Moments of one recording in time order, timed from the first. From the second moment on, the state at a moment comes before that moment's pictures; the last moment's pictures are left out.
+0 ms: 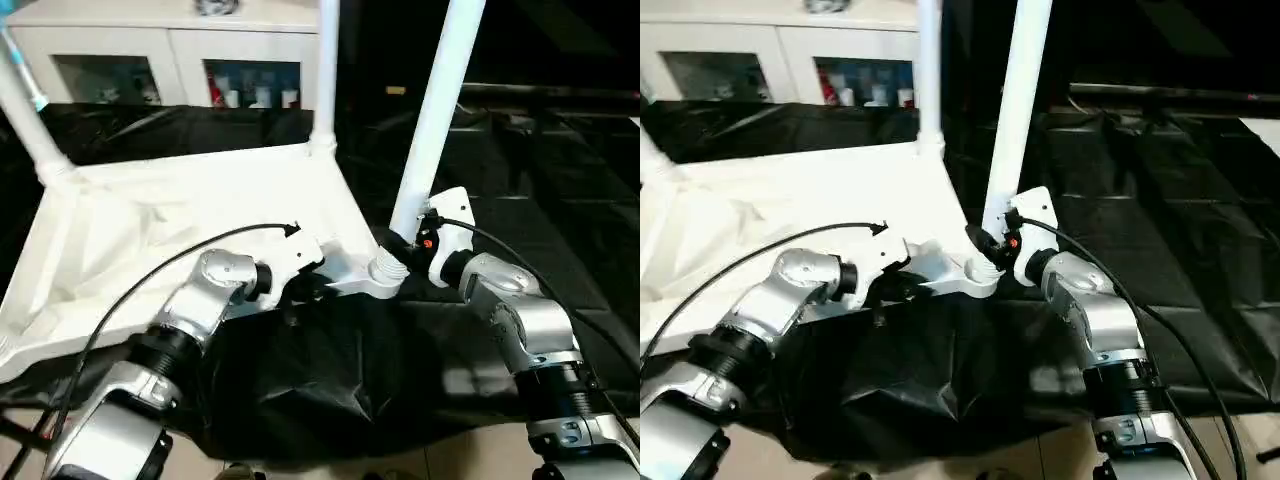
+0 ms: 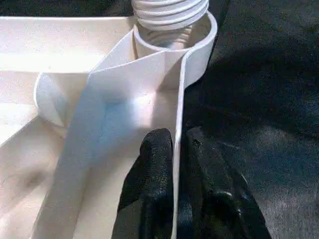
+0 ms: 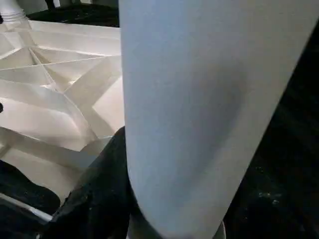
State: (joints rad) left arm -0.63 0.30 -0.33 0.58 0.03 0.19 -0.99; right arm -0.46 -0.24 0.04 0.26 0.22 0.42 0.51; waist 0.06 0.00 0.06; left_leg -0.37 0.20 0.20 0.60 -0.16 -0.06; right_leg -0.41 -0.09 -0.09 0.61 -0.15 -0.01
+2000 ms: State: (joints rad) left arm -0.62 0.35 -0.35 0.55 0.04 0.17 -1.07; right arm -0.60 -0.29 0.01 0.56 0.33 0.43 0.84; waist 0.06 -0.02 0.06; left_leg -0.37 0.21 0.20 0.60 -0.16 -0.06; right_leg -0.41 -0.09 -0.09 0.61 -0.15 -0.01
